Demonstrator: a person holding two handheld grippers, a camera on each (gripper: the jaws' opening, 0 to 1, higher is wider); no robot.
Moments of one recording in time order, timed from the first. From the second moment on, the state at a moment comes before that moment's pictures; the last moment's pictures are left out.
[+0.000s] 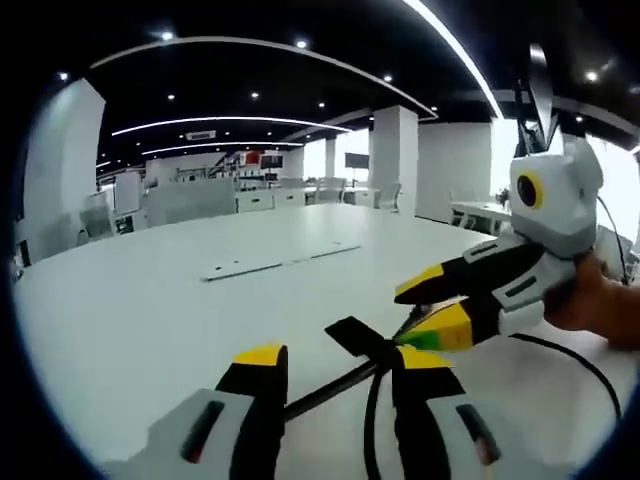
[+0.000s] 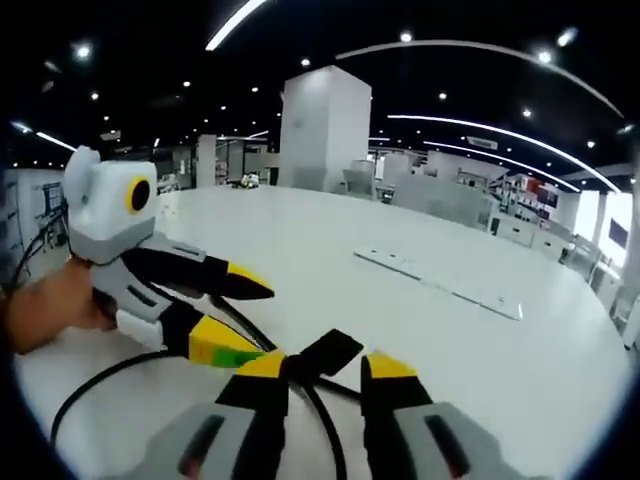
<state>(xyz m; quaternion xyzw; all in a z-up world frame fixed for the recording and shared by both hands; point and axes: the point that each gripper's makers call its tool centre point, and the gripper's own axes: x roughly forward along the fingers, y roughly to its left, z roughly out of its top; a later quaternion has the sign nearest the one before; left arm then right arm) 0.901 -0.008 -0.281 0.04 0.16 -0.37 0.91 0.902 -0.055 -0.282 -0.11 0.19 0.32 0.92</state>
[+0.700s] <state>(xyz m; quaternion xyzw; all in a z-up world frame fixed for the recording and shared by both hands) 0.889 0.001 -0.280 -0.01 0.18 -0.37 0.91 0.879 -0.063 -0.281 -0.11 0.19 0.32 0.92</state>
